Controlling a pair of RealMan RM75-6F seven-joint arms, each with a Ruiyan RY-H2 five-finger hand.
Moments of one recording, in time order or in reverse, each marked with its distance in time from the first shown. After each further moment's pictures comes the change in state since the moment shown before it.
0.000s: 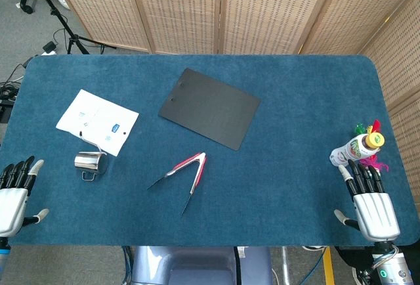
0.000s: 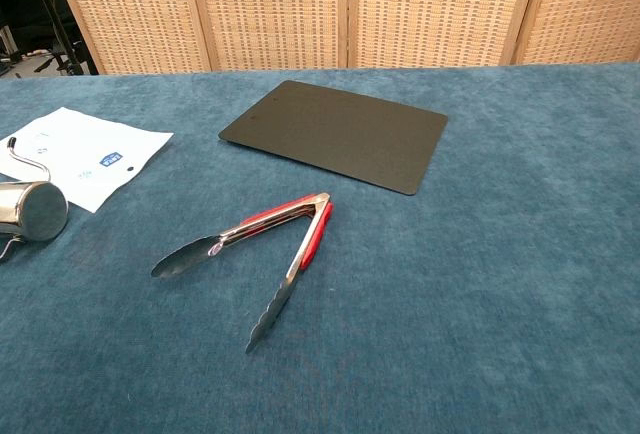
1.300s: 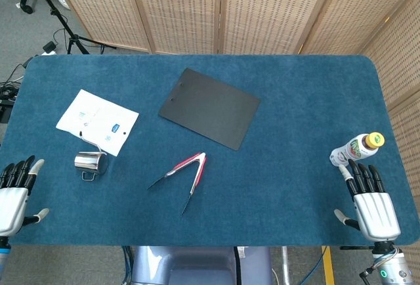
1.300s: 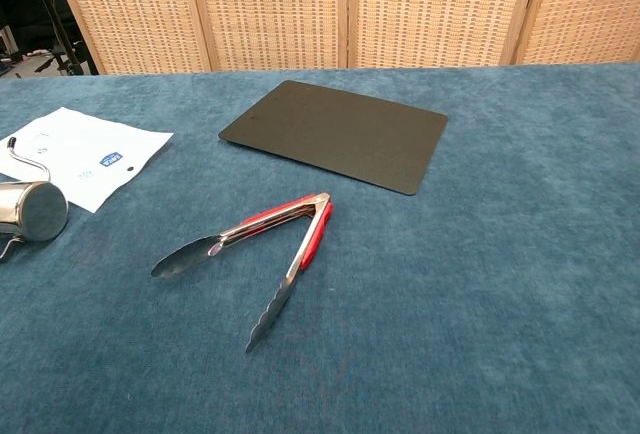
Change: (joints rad) left arm -0.004 0.000 -0.004 0.004 -0.005 -0.006 -0.007; right arm 0.001 0.001 0.004 -0.004 0.000 0.000 0.001
